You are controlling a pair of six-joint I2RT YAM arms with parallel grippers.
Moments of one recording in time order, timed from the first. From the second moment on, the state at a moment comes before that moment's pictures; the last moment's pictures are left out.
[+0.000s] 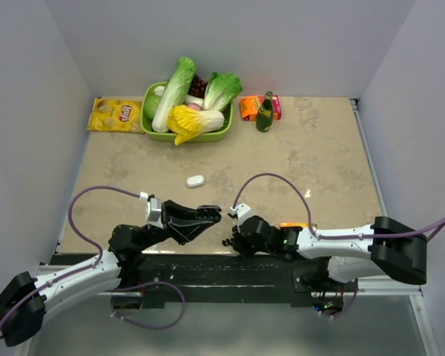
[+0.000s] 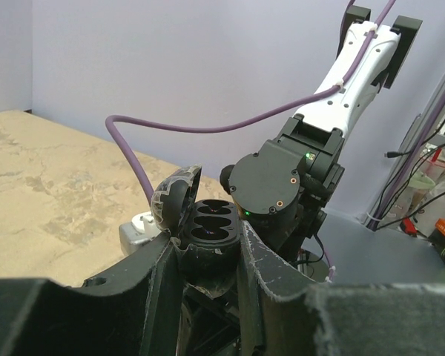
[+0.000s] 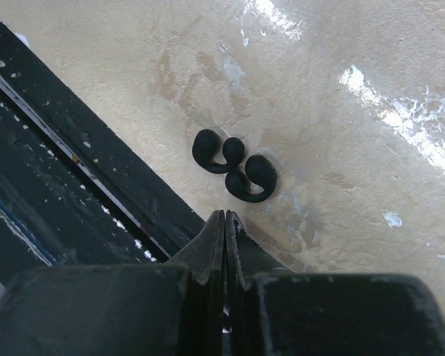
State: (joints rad) left arm -0.86 0.64 0.05 1.03 0.35 -0.46; right arm 1.22 1.25 0.46 0.00 0.14 0.56
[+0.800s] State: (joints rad) left arm -0.86 0.62 0.05 1.03 0.36 -0.46; right arm 1.13 1.33 0.49 -0.02 0.19 0.61
